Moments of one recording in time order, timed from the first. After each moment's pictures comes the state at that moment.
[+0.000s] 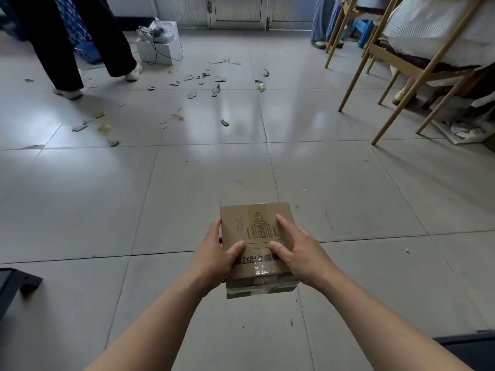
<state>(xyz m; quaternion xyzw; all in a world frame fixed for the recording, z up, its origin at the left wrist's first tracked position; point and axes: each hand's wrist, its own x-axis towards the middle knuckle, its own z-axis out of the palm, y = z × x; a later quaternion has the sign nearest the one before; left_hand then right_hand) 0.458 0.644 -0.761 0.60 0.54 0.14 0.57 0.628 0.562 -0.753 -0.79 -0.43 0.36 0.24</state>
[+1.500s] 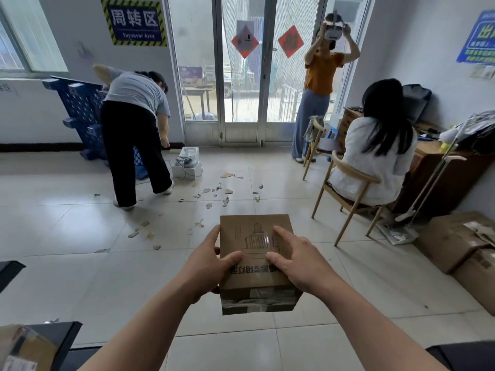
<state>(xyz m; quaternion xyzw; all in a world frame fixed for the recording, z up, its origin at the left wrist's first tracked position) 0.371 0.553 -0.103 0.65 0.49 0.19 0.55 0.543 0.465 -0.096 -0.79 -0.50 0.26 0.27</state>
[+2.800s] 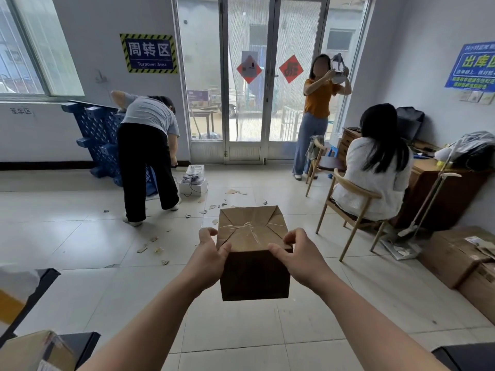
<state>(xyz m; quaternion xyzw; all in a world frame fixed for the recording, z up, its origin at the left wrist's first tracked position) 0.307 0.546 -0.061 0.67 0.50 0.25 0.50 0.486 0.464 -0.069 -0.76 -0.46 0.23 0.40</state>
